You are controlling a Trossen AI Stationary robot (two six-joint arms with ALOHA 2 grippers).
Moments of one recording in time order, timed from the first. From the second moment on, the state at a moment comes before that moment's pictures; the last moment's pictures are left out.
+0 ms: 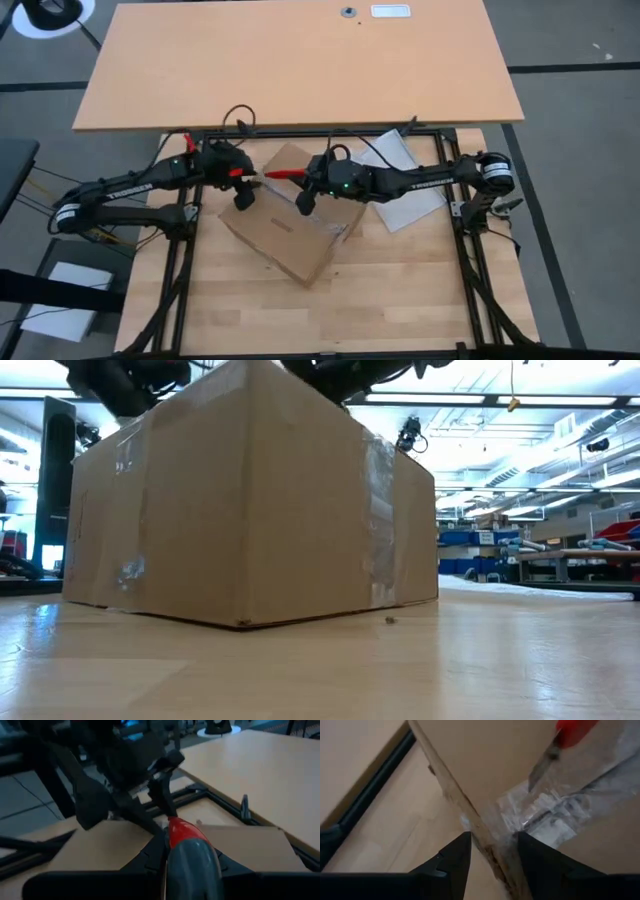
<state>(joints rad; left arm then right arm) 0.43 0.94 0.73 -0.60 -0.03 0.04 -0.01 1.76 1.36 0.15 0.37 0.27</state>
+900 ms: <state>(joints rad) 0.44 0.94 0.68 -0.52 -0.02 -0.01 0.00 1.82 1.36 0.15 0.39 0.30</state>
